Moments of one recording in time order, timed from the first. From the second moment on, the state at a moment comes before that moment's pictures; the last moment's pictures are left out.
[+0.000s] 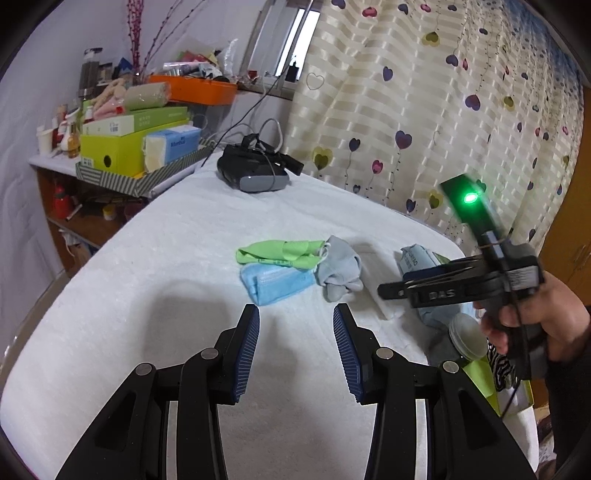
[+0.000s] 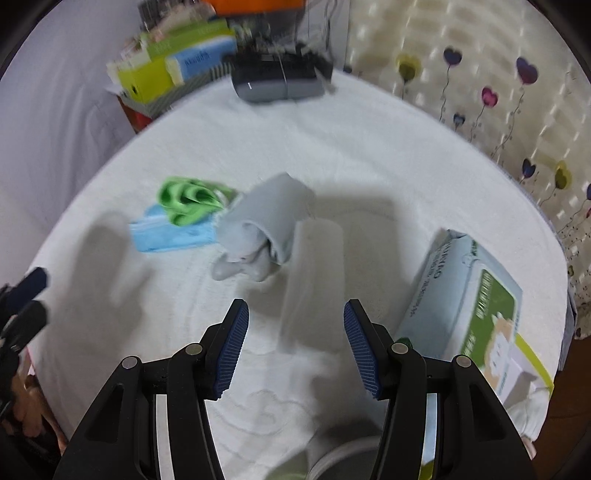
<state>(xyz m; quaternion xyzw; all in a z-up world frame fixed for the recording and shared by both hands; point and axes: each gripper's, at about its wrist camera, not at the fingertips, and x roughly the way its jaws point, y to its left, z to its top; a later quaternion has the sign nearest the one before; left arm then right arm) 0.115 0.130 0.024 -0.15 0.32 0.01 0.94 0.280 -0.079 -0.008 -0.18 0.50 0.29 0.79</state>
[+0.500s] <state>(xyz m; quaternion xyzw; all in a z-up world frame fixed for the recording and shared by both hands) 0.141 0.130 0.021 -0.13 0.33 0.01 0.94 0.304 -0.070 -0.040 -0.22 0.54 0.28 0.76</state>
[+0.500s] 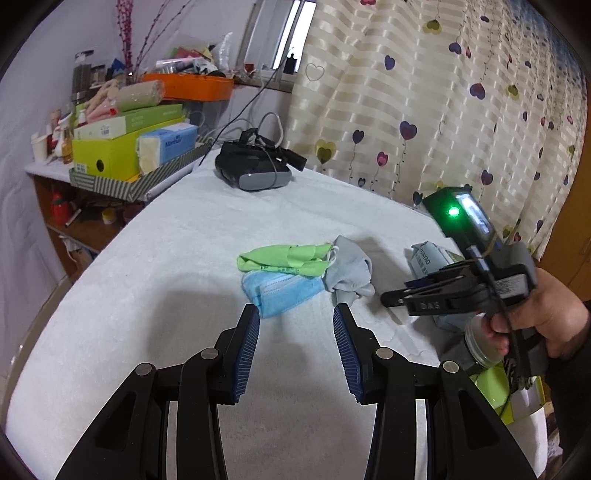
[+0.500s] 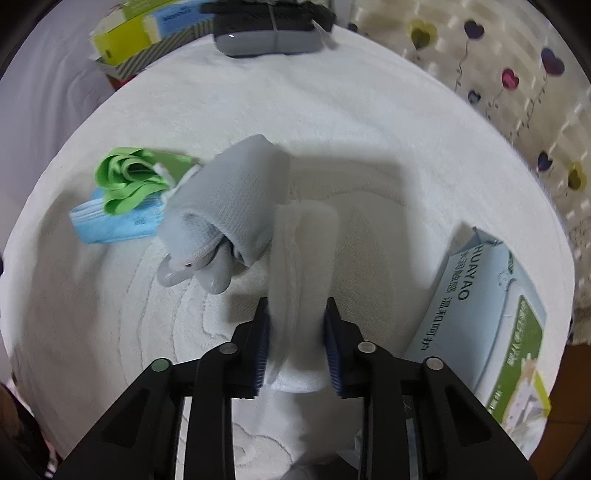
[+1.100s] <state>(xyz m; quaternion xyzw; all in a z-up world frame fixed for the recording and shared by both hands) 0.240 0.135 0.005 -0.11 0.36 0.02 0.92 0.258 -0.108 0.022 -0.15 0.46 0.34 0.81</state>
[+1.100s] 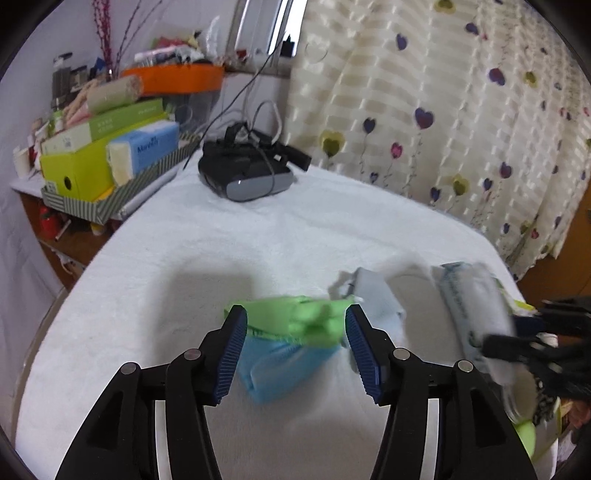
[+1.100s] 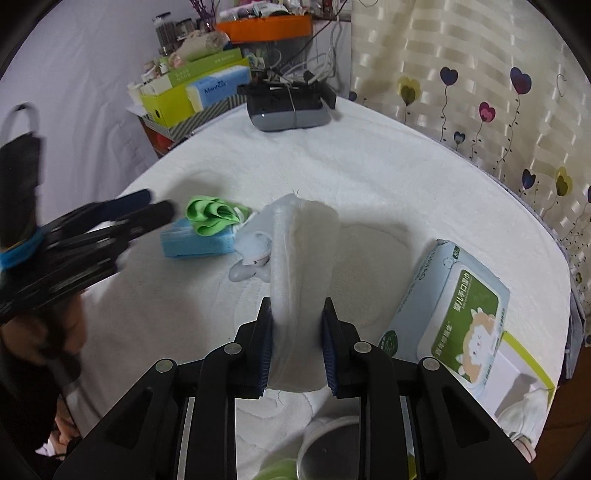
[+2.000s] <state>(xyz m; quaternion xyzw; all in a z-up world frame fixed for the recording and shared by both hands) 0.240 0.133 -0.006 -0.12 0.37 0.01 0.92 0.249 -0.127 0.031 -0.11 0.44 0.37 0.81</state>
